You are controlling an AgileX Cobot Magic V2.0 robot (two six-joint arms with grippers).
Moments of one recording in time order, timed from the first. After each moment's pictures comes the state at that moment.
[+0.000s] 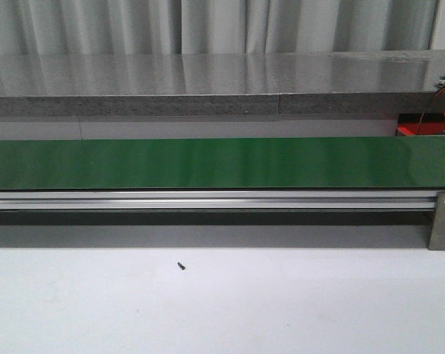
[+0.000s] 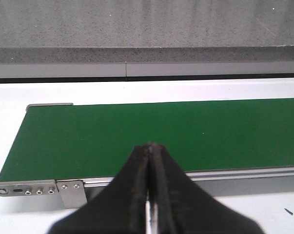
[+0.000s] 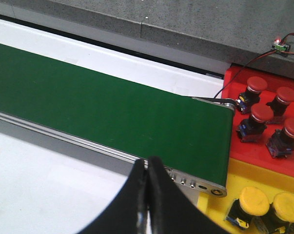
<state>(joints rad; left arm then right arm) 0.14 0.53 -0.50 -0.56 0.45 0.50 -0.08 0.53 -0.66 0.45 0.67 -0.54</state>
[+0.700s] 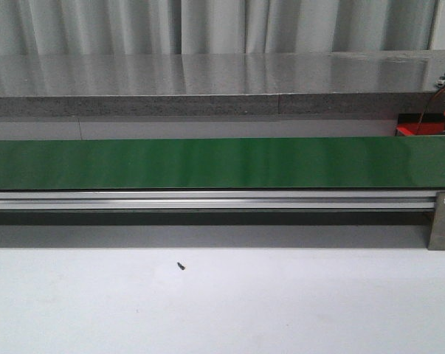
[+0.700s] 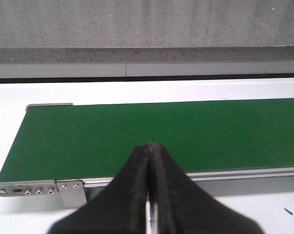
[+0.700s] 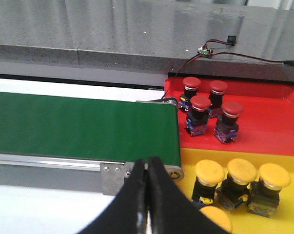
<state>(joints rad) 0.14 0.53 -0.50 -0.56 0.45 0.50 -0.01 0.13 -0.27 0.05 0.40 -0.05</state>
